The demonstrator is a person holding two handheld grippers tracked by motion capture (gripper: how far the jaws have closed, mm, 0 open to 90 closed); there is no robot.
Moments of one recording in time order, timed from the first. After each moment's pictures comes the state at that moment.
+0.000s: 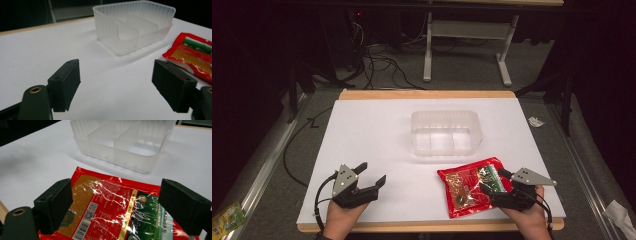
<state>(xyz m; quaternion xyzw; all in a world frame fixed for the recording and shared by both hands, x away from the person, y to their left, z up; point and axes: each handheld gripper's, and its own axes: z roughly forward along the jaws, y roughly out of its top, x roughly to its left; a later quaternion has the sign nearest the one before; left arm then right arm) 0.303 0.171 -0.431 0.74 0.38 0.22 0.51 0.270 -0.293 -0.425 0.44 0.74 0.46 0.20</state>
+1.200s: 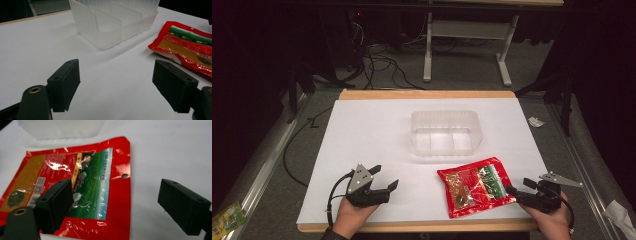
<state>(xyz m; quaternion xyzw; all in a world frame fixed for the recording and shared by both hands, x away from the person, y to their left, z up) 0.310 0.145 -0.442 0.77 0.34 0.19 0.51 0.268 -0.373 -0.462 0.58 0.68 0.42 0.15</state>
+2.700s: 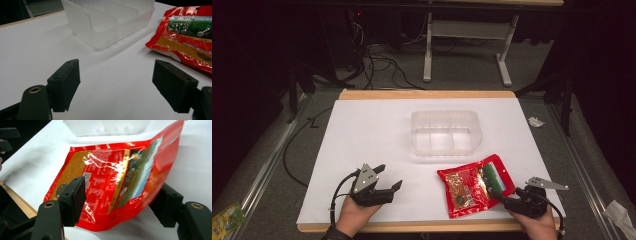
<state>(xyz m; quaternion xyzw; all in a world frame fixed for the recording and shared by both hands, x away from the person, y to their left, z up) 0.312 0.136 -0.444 0.79 0.32 0.19 0.50 0.260 -0.334 -0.461 0.53 0.70 0.47 0.09</state>
